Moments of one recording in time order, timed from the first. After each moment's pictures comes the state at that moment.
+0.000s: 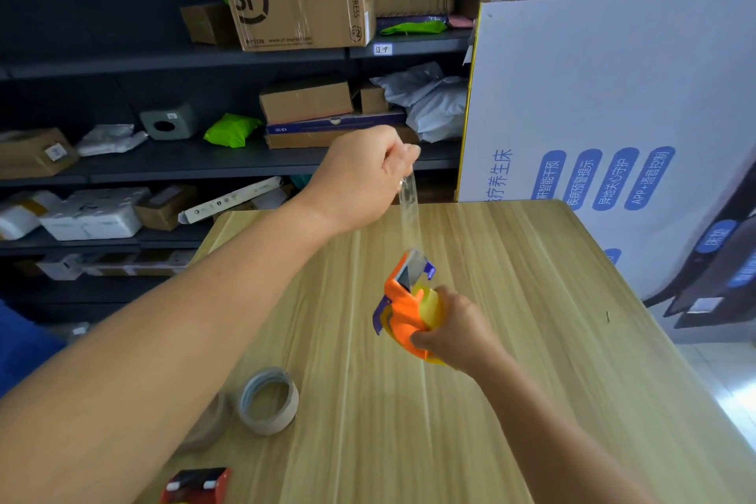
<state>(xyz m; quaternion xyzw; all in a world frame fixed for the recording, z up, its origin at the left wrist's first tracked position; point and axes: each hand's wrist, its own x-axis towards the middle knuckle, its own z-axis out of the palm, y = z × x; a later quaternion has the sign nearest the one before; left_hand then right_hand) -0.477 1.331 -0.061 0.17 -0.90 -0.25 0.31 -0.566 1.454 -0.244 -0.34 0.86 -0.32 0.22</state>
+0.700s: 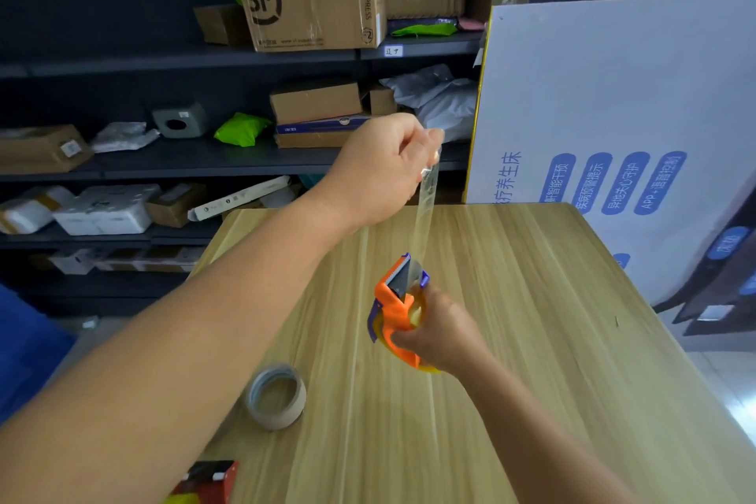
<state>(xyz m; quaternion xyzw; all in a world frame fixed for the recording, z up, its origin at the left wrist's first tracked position) -0.470 1.344 -0.052 0.13 -0.87 -0.34 0.32 -0.537 1.440 -0.229 -0.38 0.85 -0.31 0.21</state>
